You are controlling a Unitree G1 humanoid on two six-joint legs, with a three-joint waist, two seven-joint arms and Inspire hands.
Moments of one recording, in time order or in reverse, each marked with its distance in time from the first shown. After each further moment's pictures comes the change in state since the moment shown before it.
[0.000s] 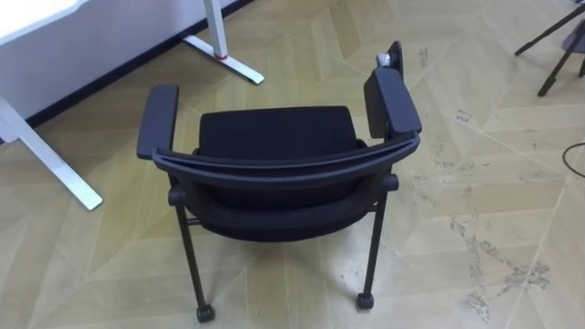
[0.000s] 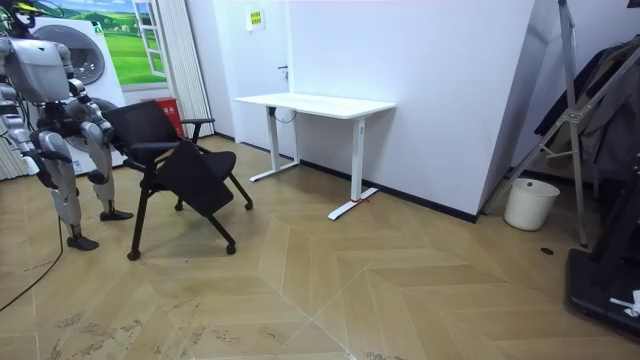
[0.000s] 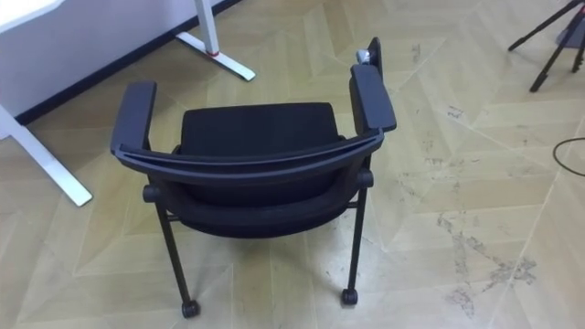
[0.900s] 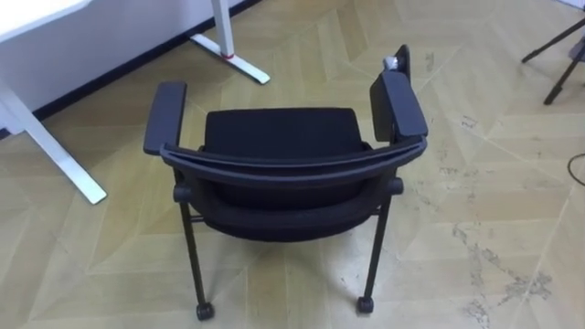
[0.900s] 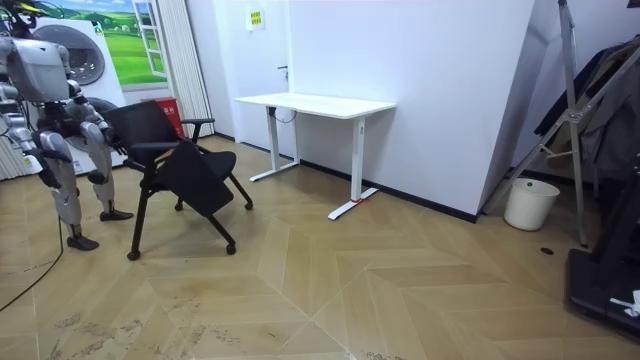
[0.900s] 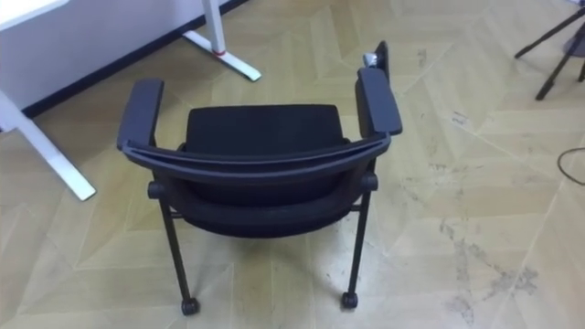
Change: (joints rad) left arm 0.074 -0.004 0.105 -0.024 -0.142 -0.034 -0.002; right arm -0.006 -0.009 0.001 -0.002 -0.018 0.003 0.020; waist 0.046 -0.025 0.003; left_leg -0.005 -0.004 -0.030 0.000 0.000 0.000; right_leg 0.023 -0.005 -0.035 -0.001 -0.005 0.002
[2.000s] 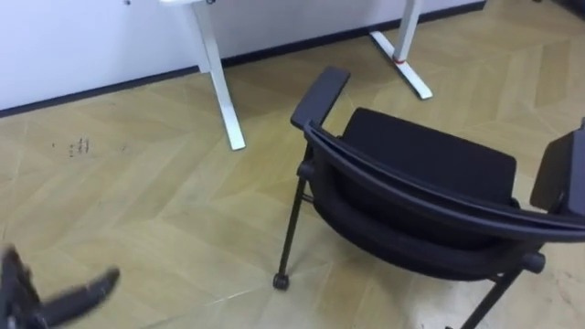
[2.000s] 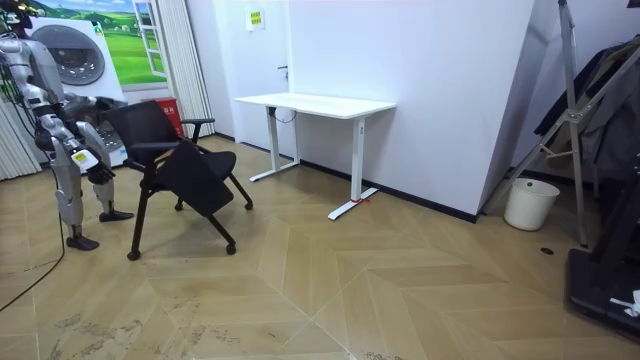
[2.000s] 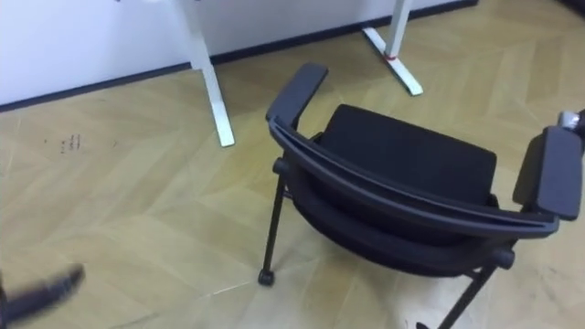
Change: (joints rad) left arm 0.141 0.055 0.265 -0.972 0.152 -0.100 0.239; right arm -0.115 -0.082 -0.001 0.107 -0.109 -0.145 -0.002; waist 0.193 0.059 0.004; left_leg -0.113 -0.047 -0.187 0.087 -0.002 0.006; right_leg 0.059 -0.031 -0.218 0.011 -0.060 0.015
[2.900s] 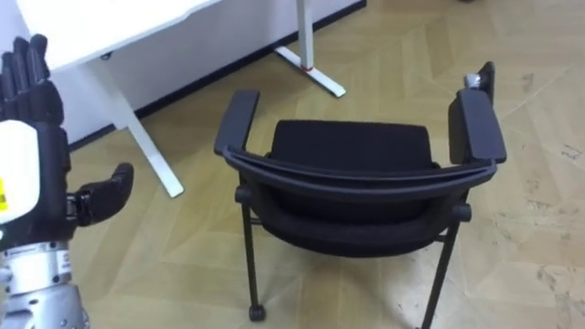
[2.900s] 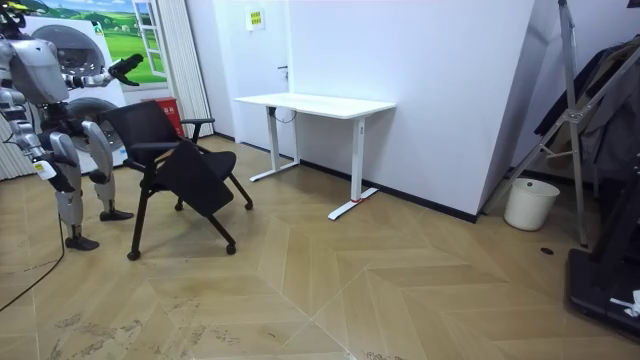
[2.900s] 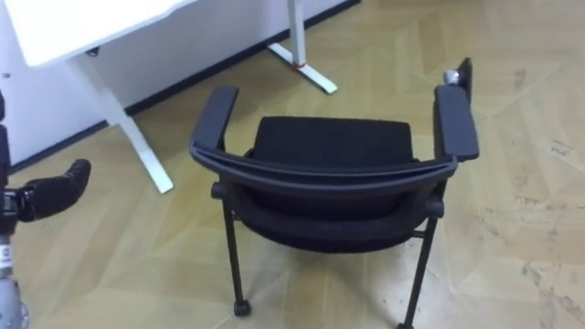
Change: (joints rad) left arm -0.055 0.070 -0.200 -0.309 0.944 -0.049 0.333; right arm 0.091 -0.020 -0.040 0.037 0.027 0.044 0.028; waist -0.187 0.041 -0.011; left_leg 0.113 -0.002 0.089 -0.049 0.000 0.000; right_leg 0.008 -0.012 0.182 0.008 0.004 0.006
